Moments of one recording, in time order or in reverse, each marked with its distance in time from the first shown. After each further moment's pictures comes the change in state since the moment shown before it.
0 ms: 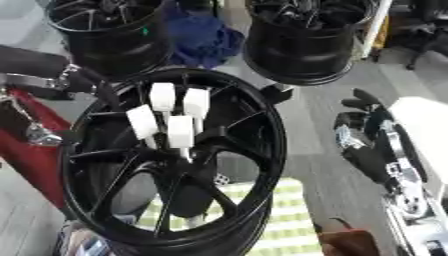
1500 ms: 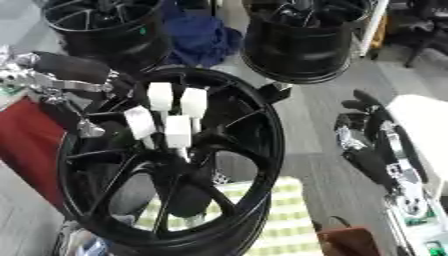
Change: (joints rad) left arm -0.066 -0.136 -0.066 0.178 -0.125 -0.055 0.055; right arm 0.000 0.000 0.001 0.006 -0.001 -0.004 0.004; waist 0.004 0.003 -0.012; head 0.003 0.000
